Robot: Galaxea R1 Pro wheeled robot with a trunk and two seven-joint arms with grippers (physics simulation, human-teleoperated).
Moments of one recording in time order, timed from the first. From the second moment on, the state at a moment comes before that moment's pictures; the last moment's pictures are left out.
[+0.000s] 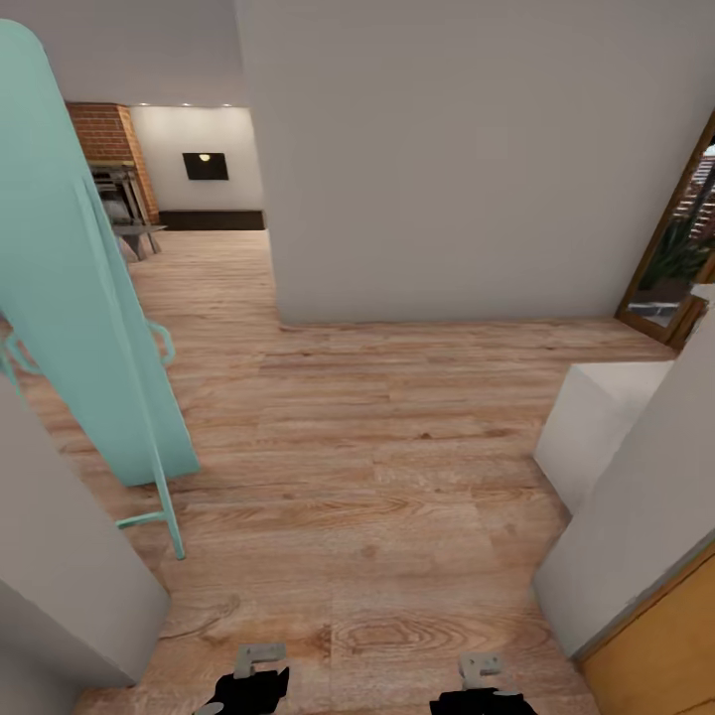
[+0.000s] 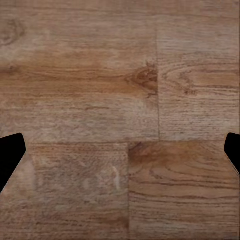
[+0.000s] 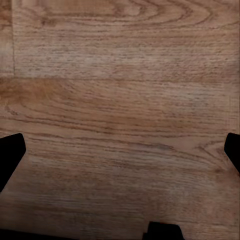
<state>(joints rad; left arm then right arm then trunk) -0.42 -0.09 0.15 -0.25 -0.09 -0.07 -0.02 -0.44 0.05 0.01 -0.25 0.04 0.19 0.07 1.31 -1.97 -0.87</state>
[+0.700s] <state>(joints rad) -0.42 -0.09 0.15 -0.25 -0.09 -0.07 -0.02 -0.44 0.05 0.01 -0.25 0.04 0.19 0.07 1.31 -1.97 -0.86</state>
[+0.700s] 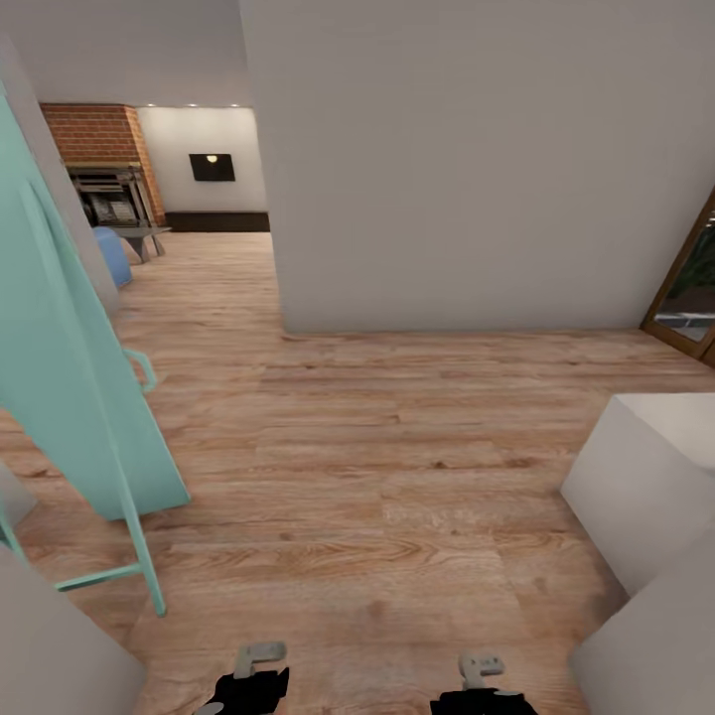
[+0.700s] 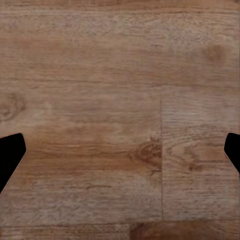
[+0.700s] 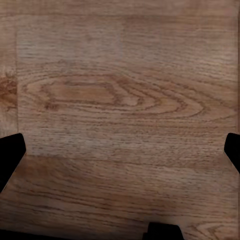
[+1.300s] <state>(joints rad) -0.42 -0.09 0.15 -0.25 -0.09 -0.07 -0.02 -0.44 0.05 0.01 -0.25 0.04 0.19 0.07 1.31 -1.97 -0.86</state>
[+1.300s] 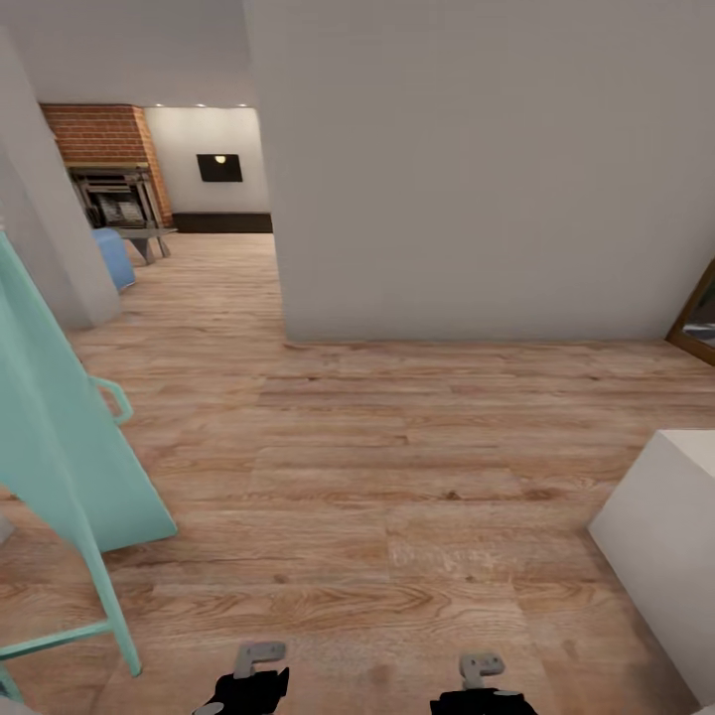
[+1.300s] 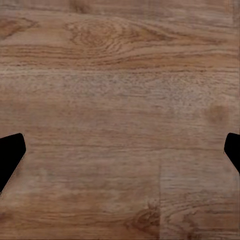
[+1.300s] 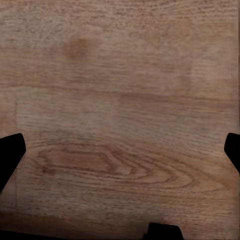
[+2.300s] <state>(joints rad) -0.42 -0.09 0.15 -0.25 -0.09 -0.07 -0.02 -0.44 0.04 0.01 -0.25 0.04 0.18 0.07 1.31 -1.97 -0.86</state>
